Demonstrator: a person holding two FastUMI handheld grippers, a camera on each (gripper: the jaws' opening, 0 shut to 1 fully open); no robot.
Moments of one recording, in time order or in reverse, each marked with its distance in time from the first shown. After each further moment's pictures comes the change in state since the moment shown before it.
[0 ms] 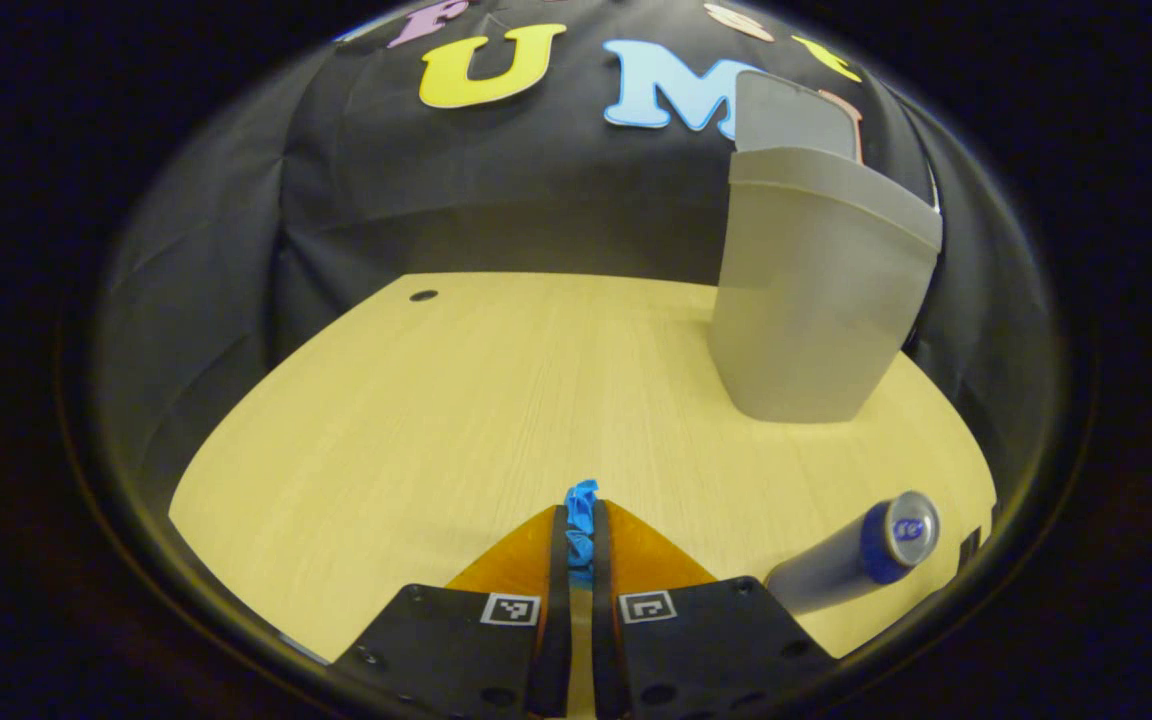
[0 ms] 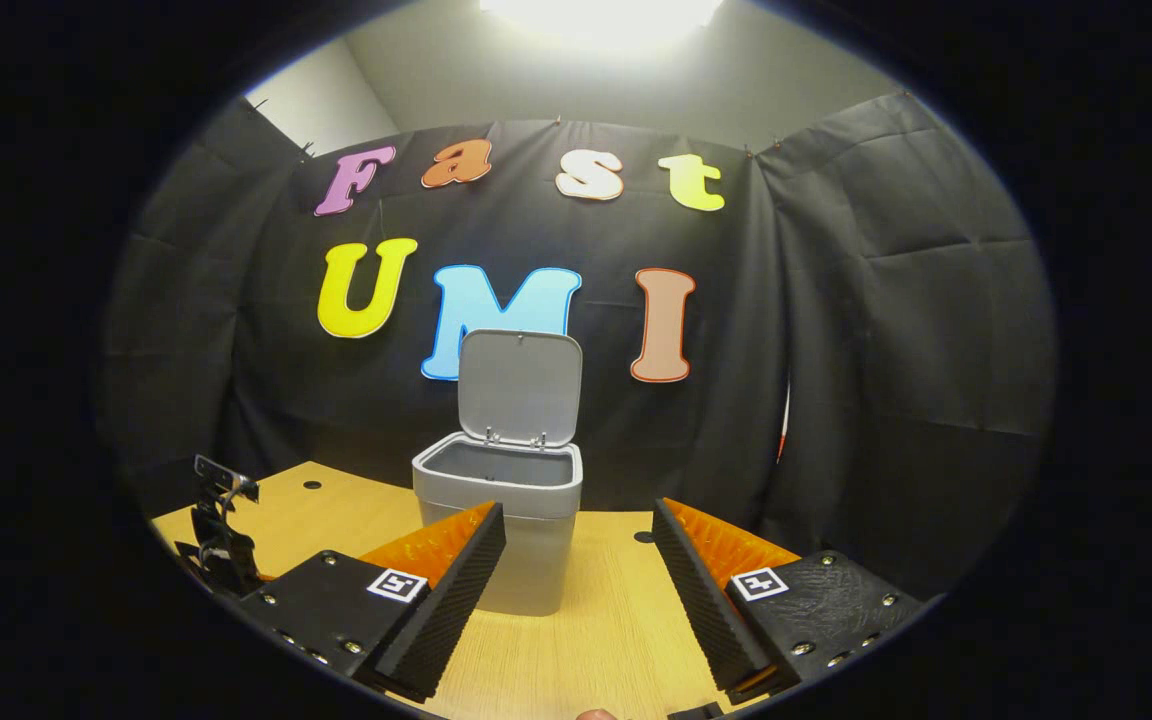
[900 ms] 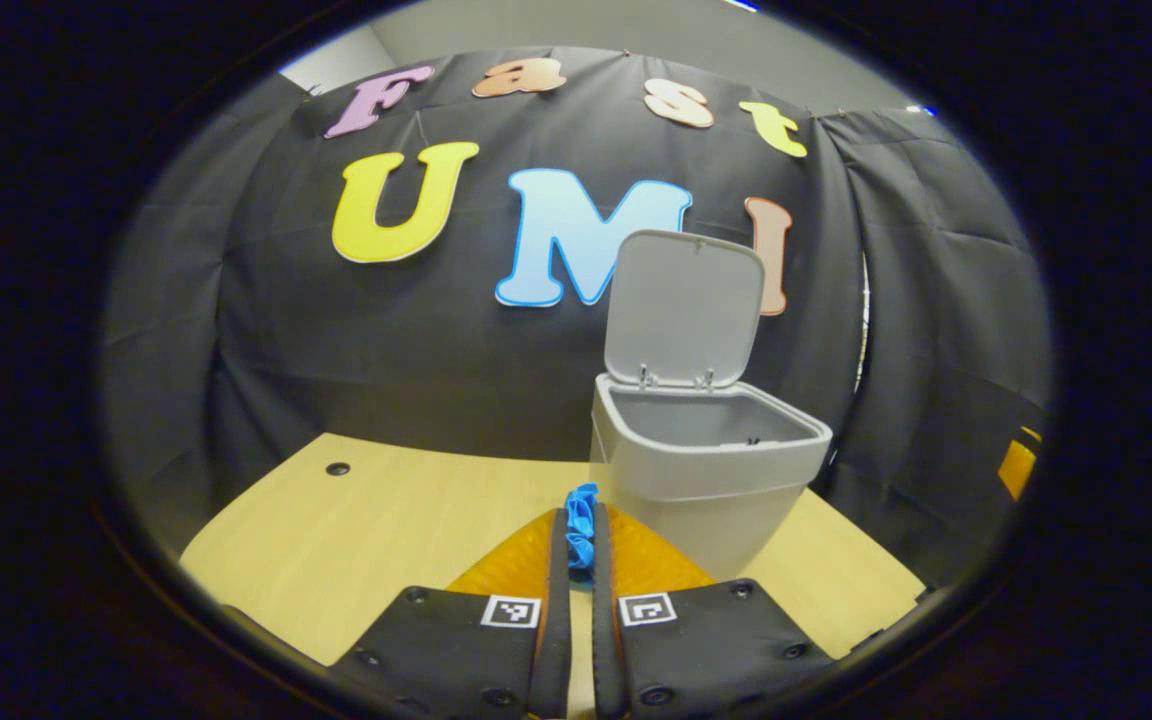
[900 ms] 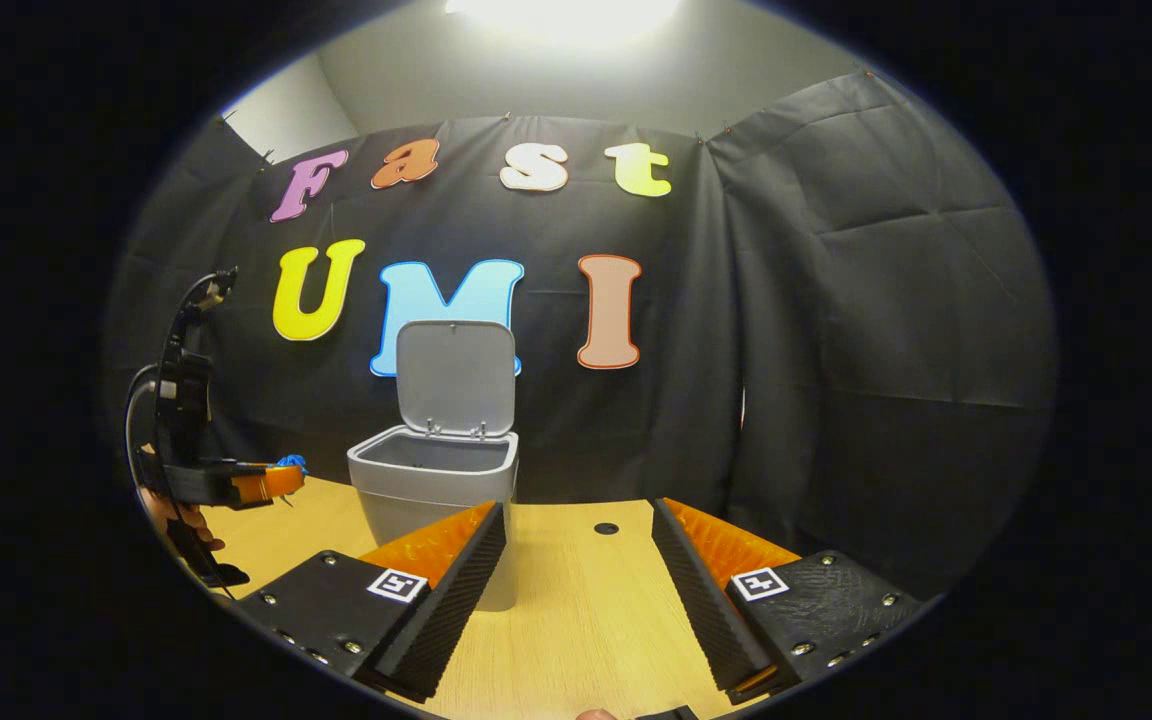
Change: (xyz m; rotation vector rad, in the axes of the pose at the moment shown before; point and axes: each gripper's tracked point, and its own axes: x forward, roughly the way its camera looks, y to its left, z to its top) left arm -0.036 -0.149 0.219 0.028 -0.381 -0.207; right arm 0.009 -0.063 -0.021 0.049 0.008 -0.099
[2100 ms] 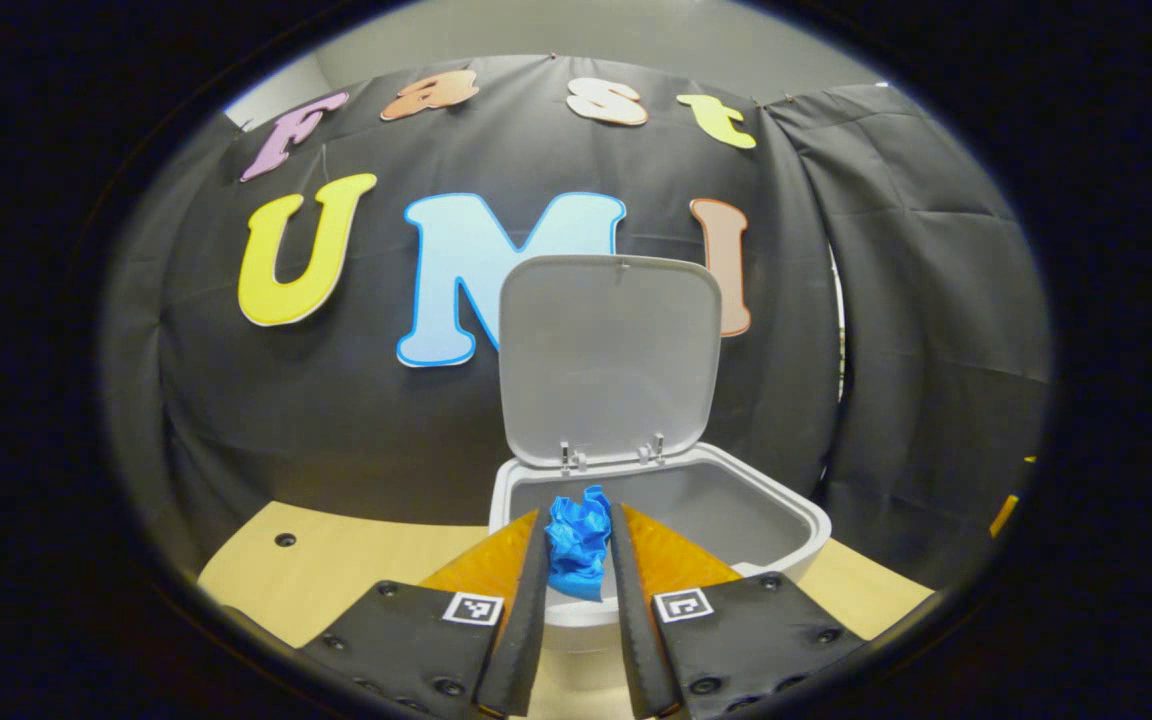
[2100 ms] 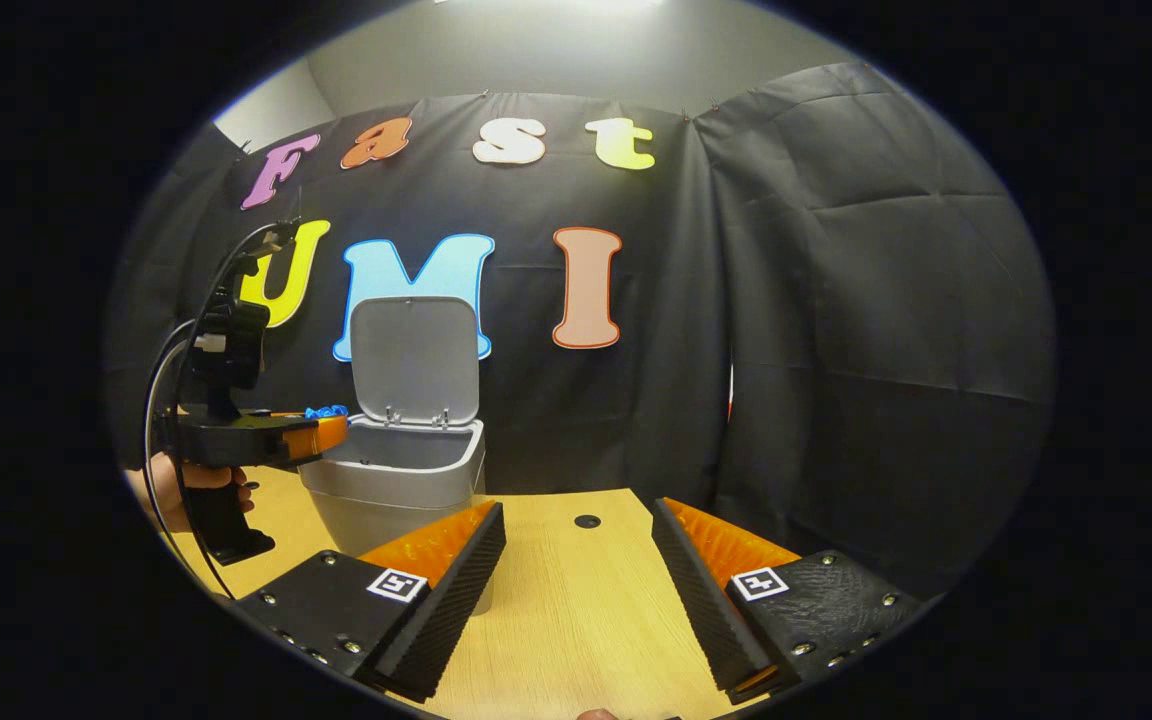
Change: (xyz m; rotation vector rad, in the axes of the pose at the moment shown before) left arm 0.110 -0.075 0.043 0.110 -0.057 -0.101; right arm 0.039 -0.015 -0.013 0.006 0.062 -0.049
